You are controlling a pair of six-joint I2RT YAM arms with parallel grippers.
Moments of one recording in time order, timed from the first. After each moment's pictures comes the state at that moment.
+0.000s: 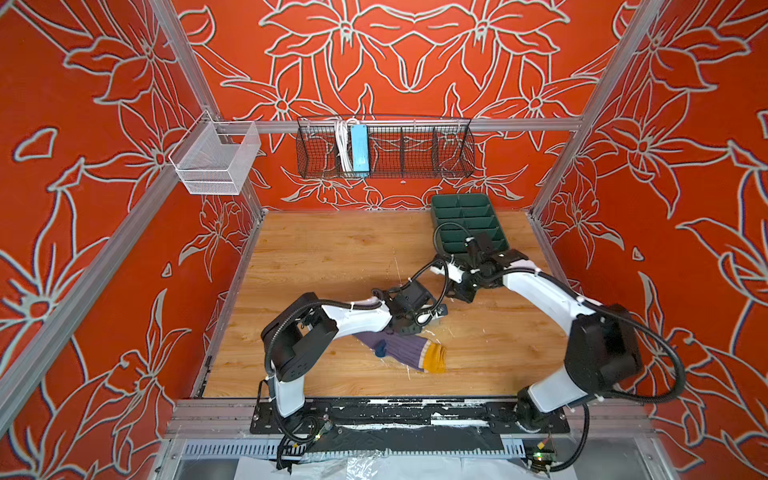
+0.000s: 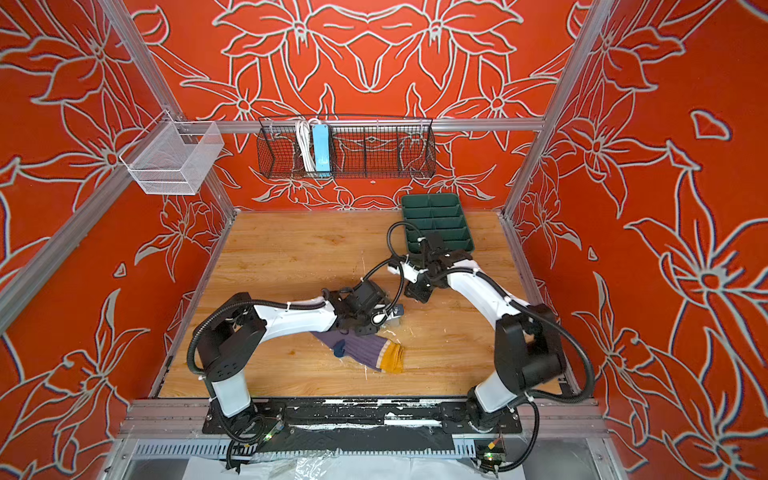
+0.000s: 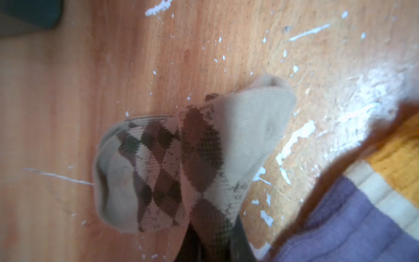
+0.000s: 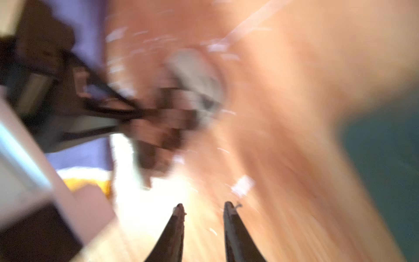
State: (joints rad) left arm -0.84 1.86 1.15 -0.36 -0.04 0.57; right arm 0.31 1.48 1.11 -0.70 -0.27 -0.59
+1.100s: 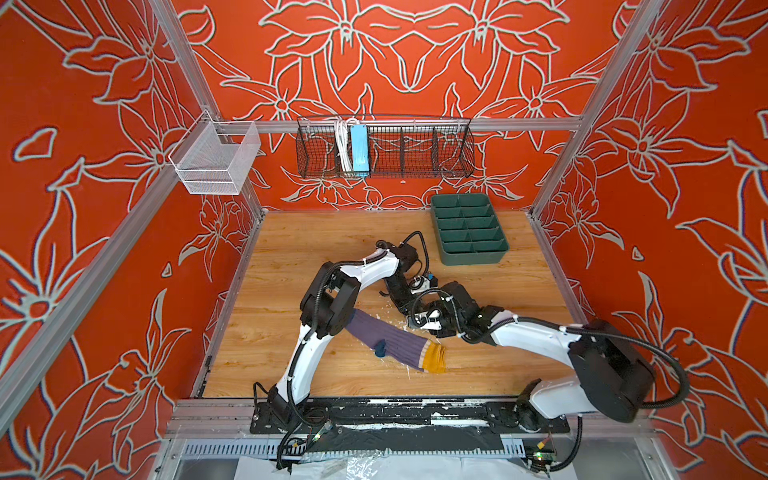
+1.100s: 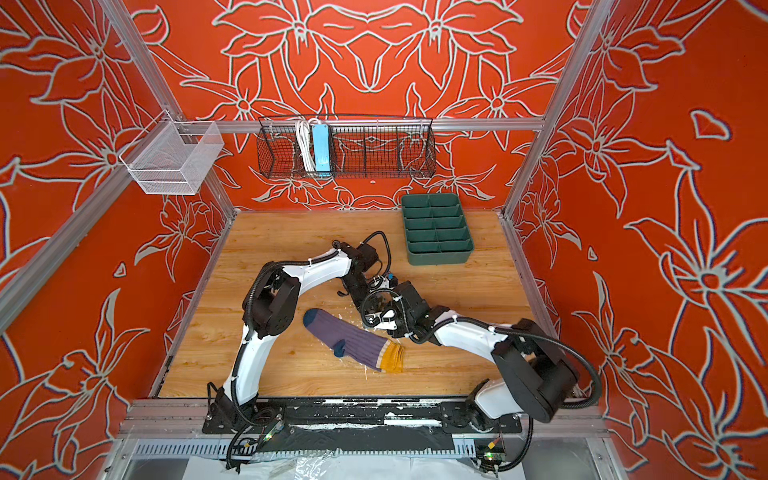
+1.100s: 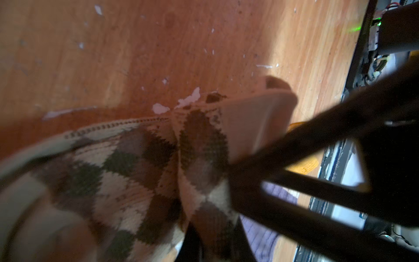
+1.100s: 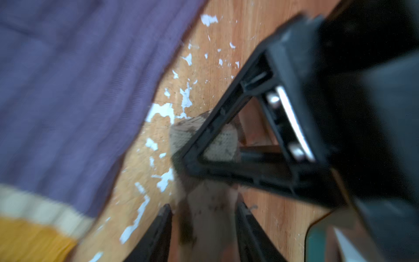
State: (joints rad) left arm -0.60 2.26 1.77 -1.14 0.61 0.50; right arm 0.69 1.47 0.66 -0.06 -0.06 -1.03
